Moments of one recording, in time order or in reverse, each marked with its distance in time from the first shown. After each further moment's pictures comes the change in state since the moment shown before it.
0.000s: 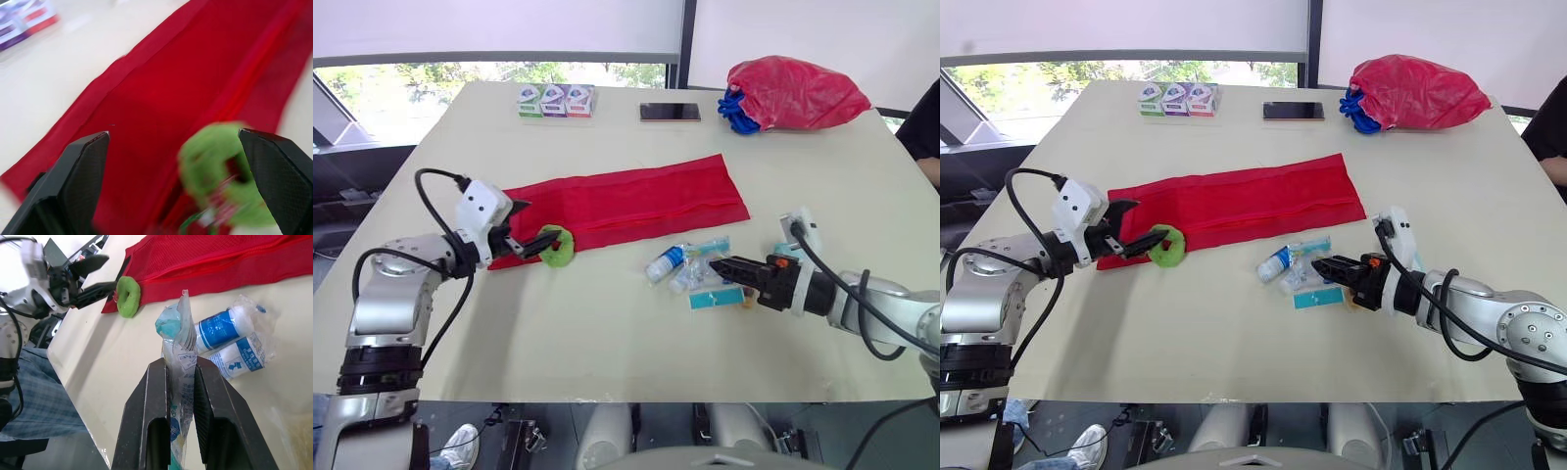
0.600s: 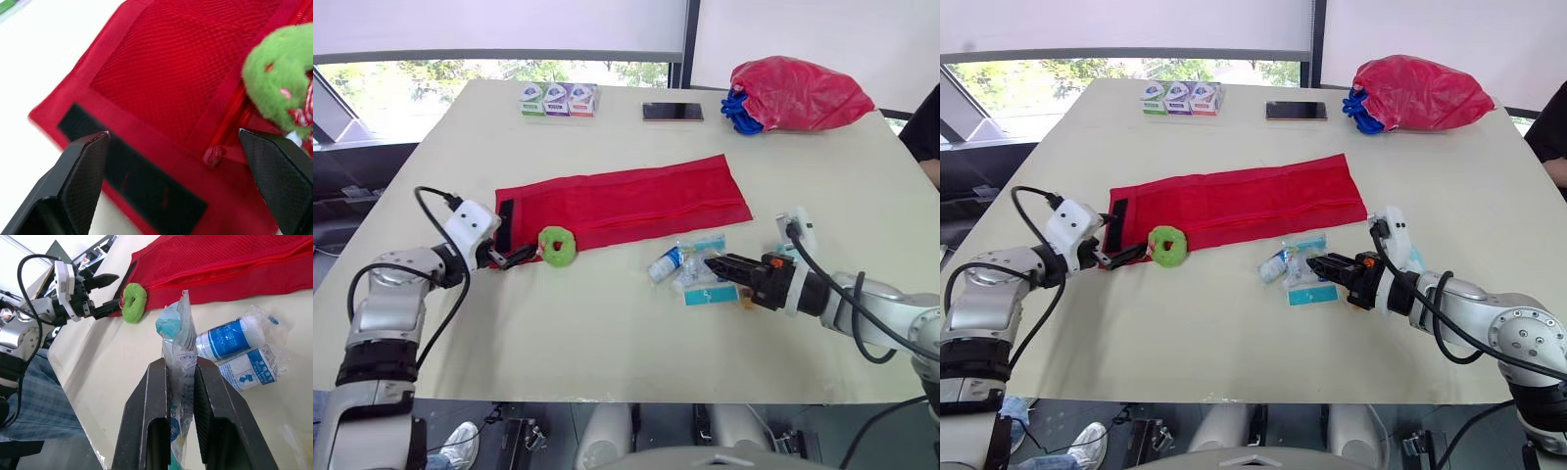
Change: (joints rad) left arm -0.096 0.017 -0.099 0.280 0.149 -0.246 -0.021; right arm 0.002 0.043 0.009 -0.025 -0.051 -0.015 0.002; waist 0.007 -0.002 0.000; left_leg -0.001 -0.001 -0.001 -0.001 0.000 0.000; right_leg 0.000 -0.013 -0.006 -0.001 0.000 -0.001
